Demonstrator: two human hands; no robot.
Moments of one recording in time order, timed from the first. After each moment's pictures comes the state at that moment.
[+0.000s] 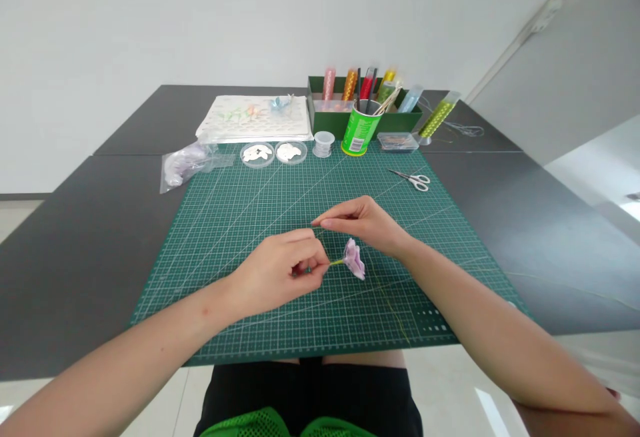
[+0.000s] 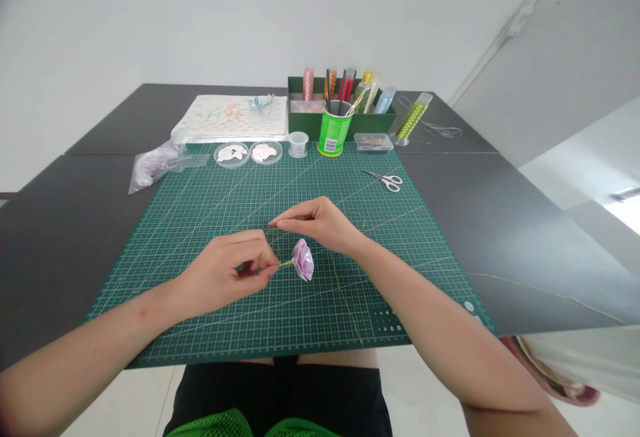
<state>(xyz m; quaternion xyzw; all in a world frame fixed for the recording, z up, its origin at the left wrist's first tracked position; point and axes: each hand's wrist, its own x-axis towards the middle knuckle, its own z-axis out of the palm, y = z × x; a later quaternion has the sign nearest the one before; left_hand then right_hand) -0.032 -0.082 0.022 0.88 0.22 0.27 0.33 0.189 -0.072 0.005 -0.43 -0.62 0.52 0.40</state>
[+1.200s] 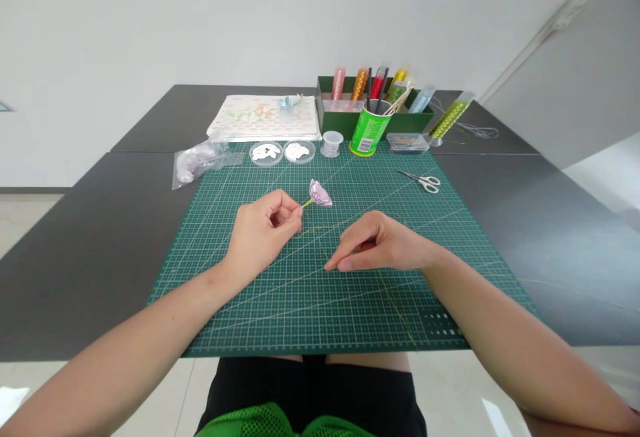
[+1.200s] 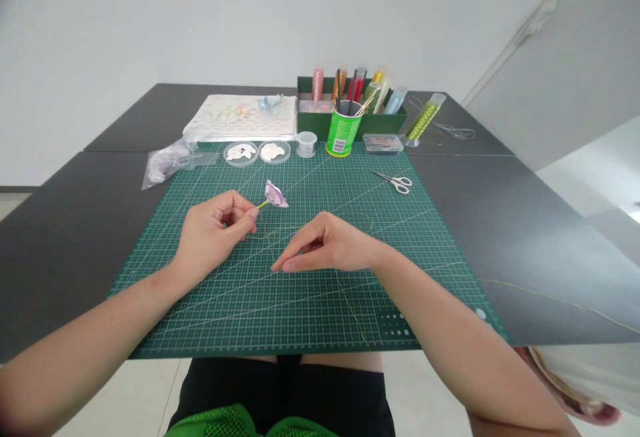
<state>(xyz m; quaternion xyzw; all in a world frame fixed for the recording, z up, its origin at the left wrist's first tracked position) -0.040 -0.058 0.020 0.74 0.46 0.38 0.31 0.195 -0.090 0.029 -0.29 -0.72 0.57 0.25</state>
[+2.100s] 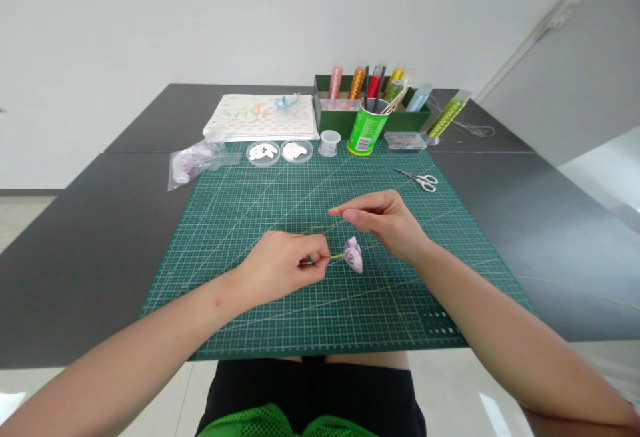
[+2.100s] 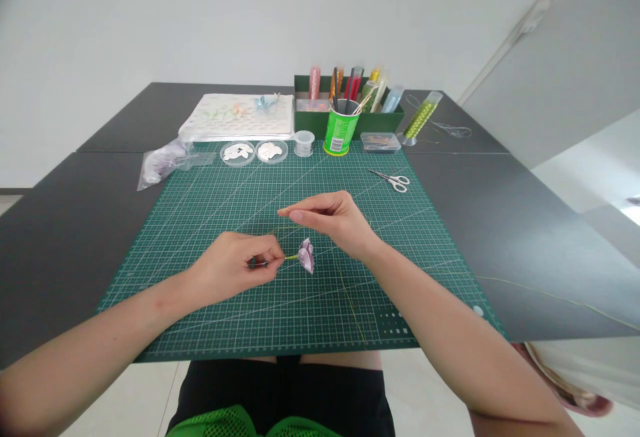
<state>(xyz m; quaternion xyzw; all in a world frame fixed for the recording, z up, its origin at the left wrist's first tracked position) -0.034 -0.077 0.016 0.89 0.28 0.20 0.31 0.190 -0.084 0.019 -0.41 -0.57 0.51 0.49</state>
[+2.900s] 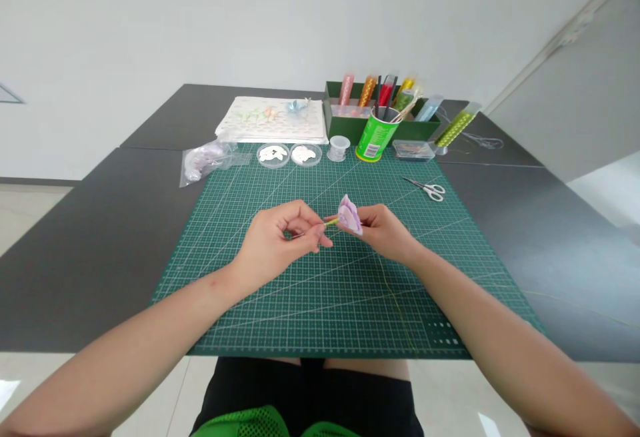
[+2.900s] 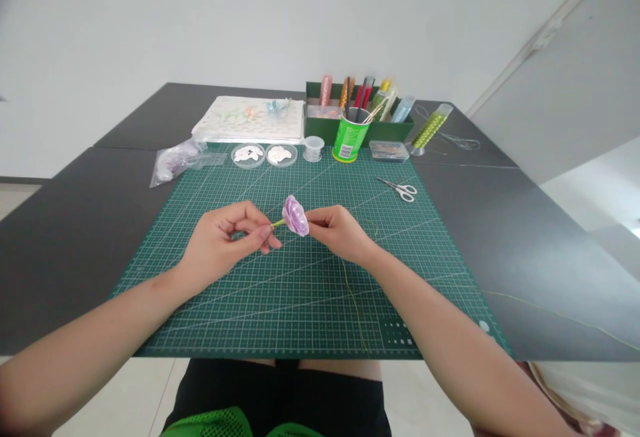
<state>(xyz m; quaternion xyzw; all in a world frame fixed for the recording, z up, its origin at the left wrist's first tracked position) -0.038 -0.073 0.037 0.71 0.35 0.37 0.49 0.193 -0.074 -0.001 -0.48 -0.68 0.44 0.33</state>
